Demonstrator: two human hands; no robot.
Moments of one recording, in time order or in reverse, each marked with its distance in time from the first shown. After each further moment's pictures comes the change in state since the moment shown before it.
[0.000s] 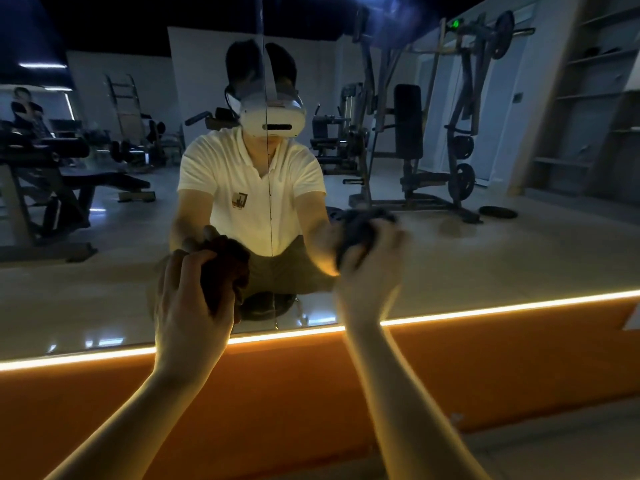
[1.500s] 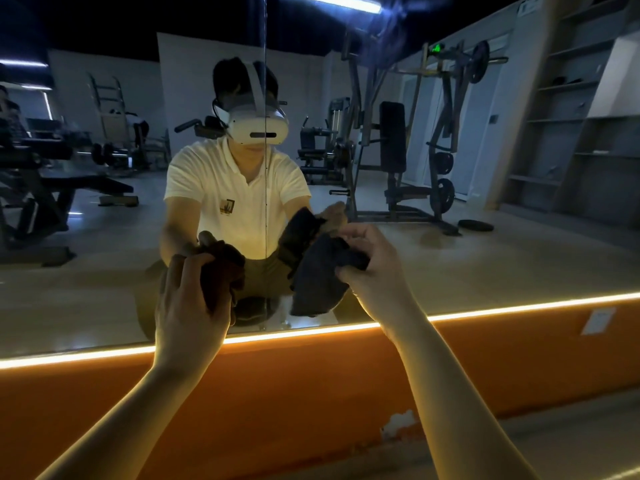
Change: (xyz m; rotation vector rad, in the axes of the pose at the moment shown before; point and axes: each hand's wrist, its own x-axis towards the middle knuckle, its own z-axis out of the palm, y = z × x) left_hand -0.001 0.002 -0.002 -0.037 -0.020 0.008; right_hand 0.033 -0.032 -0.085 0.489 -0.751 0.145
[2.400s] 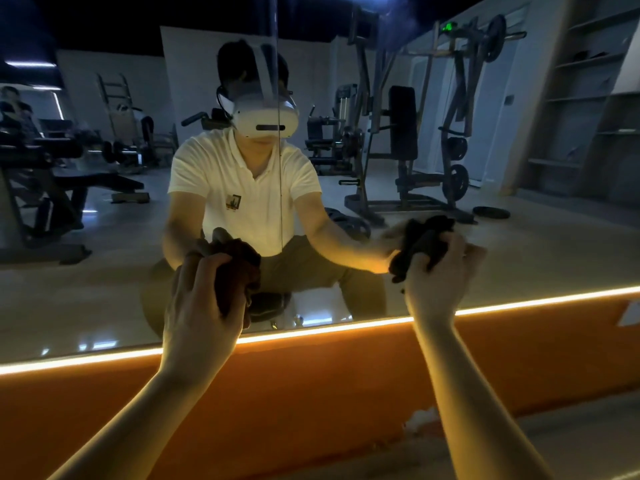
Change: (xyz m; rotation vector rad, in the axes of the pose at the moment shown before) left_hand 0.001 -0.009 -0.002 0.015 -0.054 0.070; right_hand 0.026 0.095 -0.017 -0.542 0.852 0.002
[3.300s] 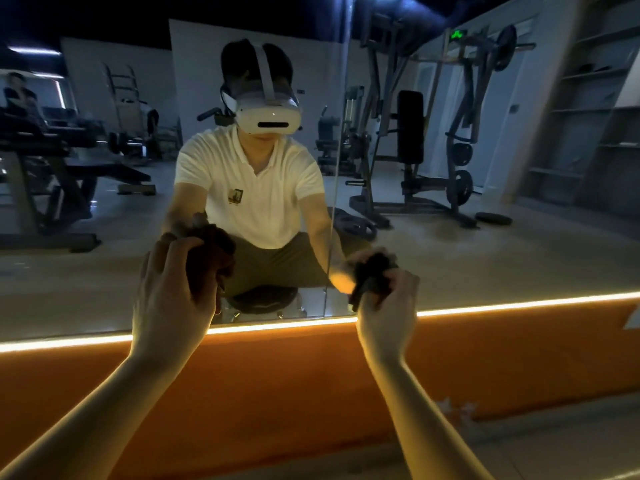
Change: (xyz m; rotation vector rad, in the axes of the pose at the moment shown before) left_hand -0.001 -0.064 -0.079 0.080 0.038 -0.059; right_hand -0.123 -0.051 0.035 0.043 -0.204 0.005
